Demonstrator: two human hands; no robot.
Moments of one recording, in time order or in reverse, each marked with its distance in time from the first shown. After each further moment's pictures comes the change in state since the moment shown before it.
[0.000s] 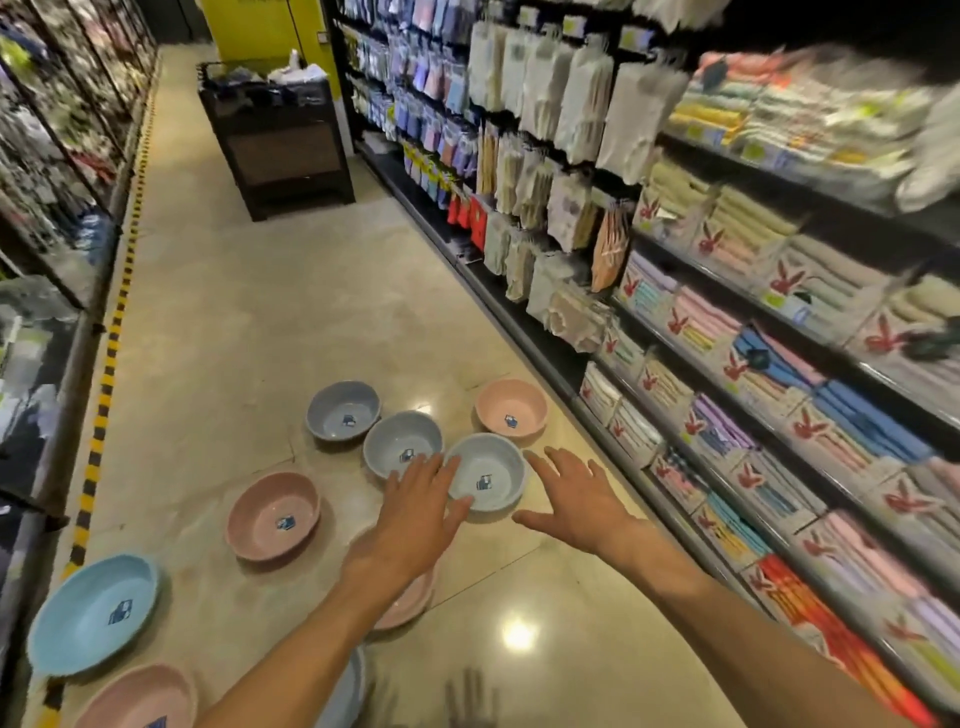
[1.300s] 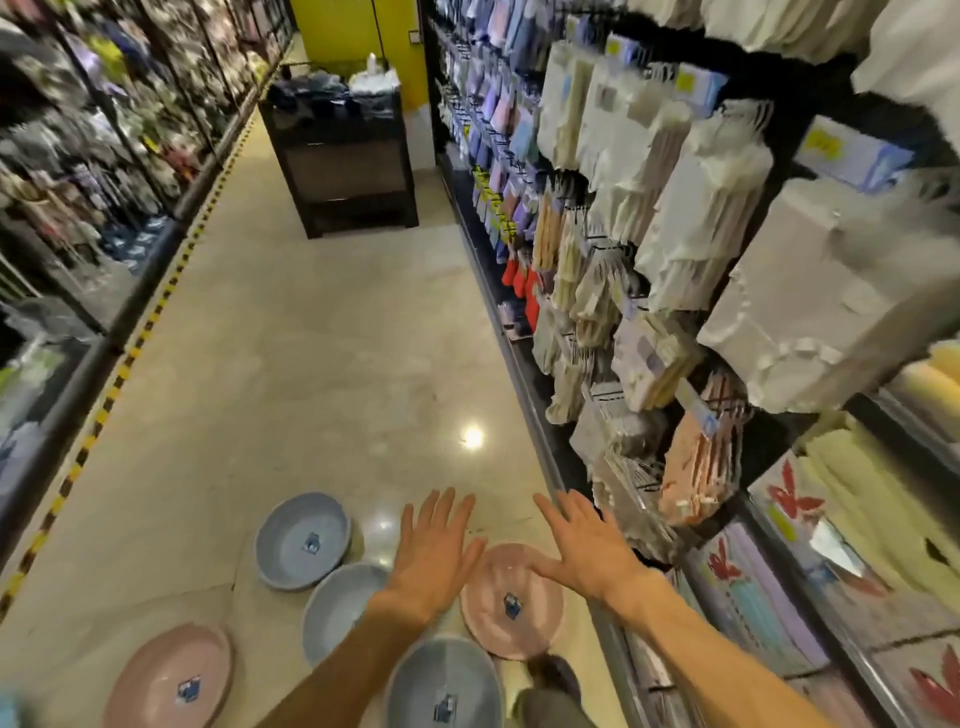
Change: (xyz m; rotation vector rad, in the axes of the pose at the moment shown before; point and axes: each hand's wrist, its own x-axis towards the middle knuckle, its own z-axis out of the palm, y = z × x) left_hand 0.715 0.015 -0.054 0.078 -0.094 -0.324; right_hand 0.666 0.296 -0.228 -0.102 -0.185 -0.226
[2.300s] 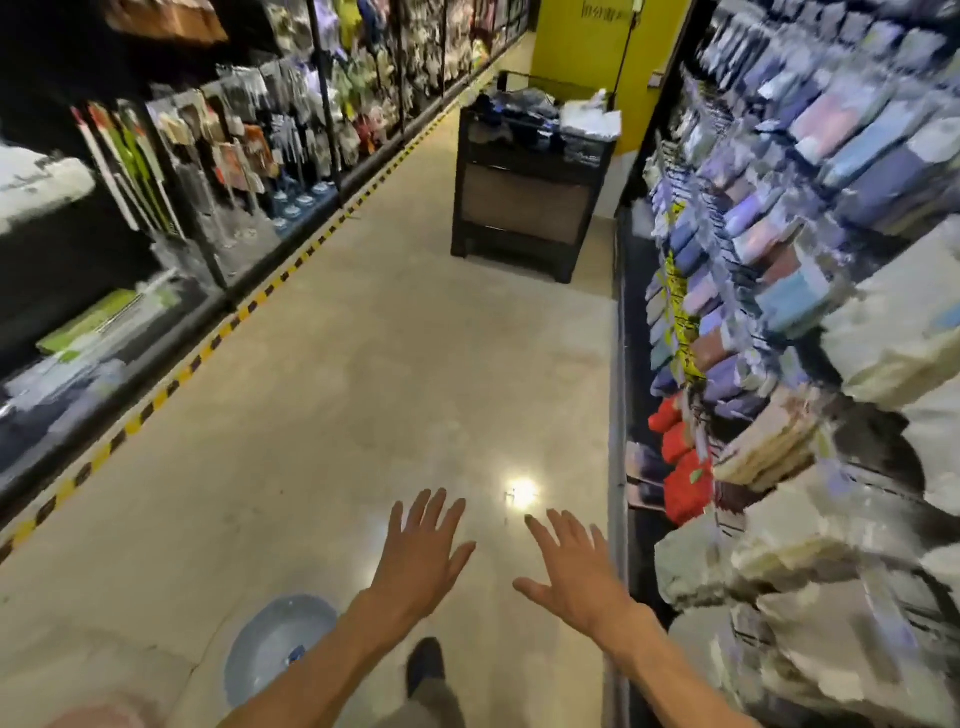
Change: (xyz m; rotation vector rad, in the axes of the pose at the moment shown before) left_hand 0.433 -0.310 -0.166 -0.124 0.113 -0.332; right_hand 0.565 -0.131 -0.256 -0.262 -0.049 -0.298
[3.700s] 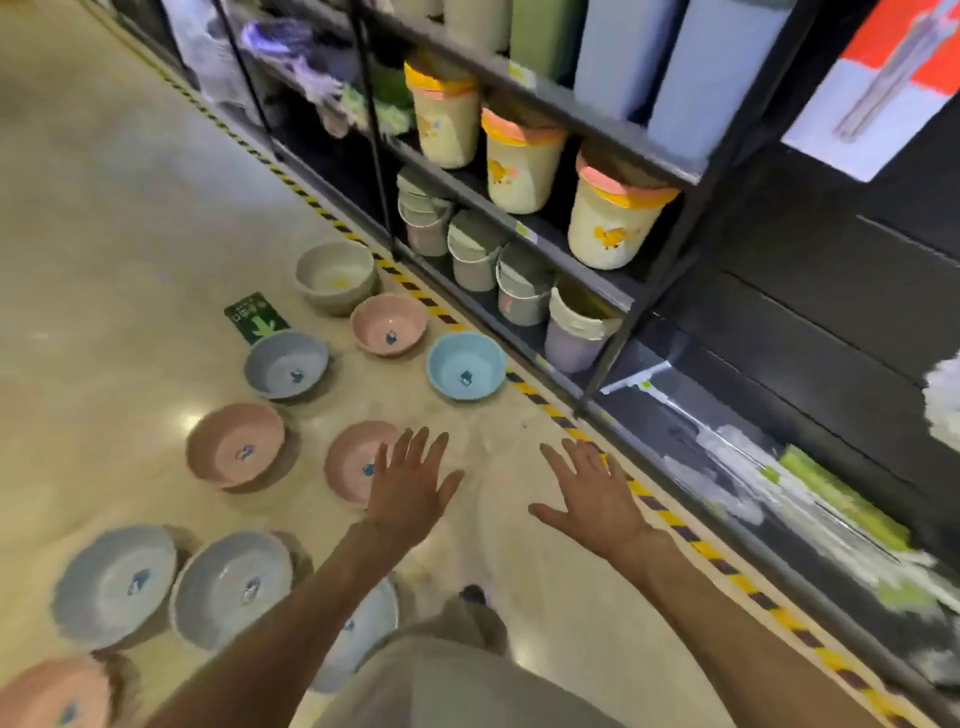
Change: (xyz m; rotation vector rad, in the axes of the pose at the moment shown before) left_hand 0.029 -0.554 -0.113 -0.597 0.467 -2.132; right_hand 0.532 -0.837 -0.178 -0.900 -0.119 -2.020
